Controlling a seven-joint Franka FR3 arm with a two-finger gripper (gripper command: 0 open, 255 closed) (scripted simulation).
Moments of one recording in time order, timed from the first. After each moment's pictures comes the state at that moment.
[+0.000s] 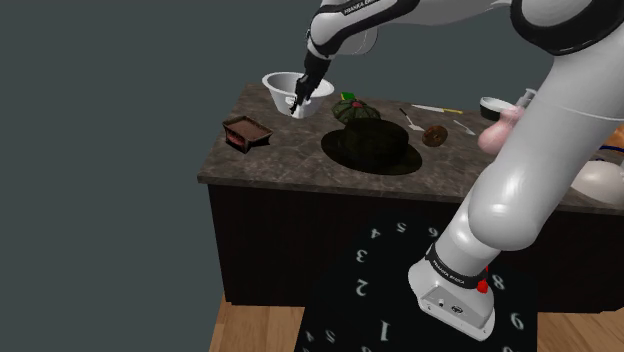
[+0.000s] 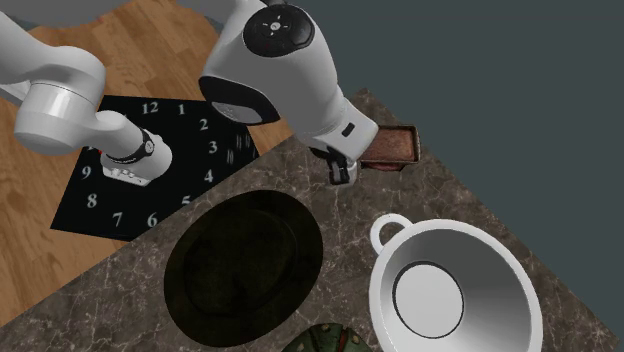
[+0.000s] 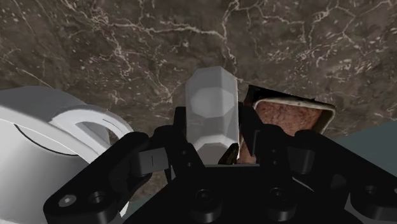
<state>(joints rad) 0.02 0.03 -0.19 -2.04 0.05 2.37 -0.38</state>
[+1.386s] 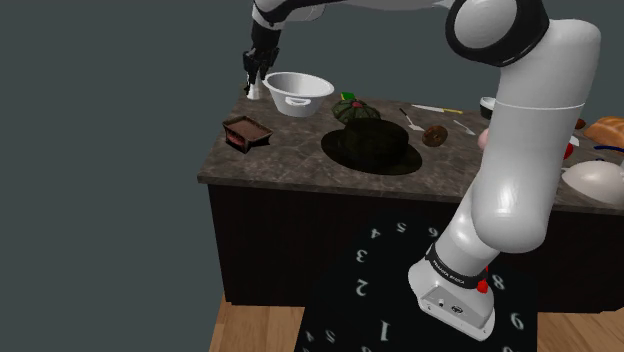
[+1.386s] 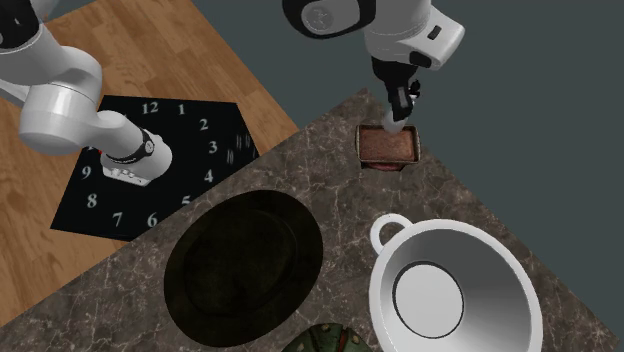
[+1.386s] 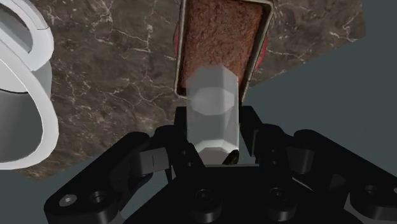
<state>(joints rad) 0.12 0.29 -0.11 -1.54 0.01 2.13 -0.15</state>
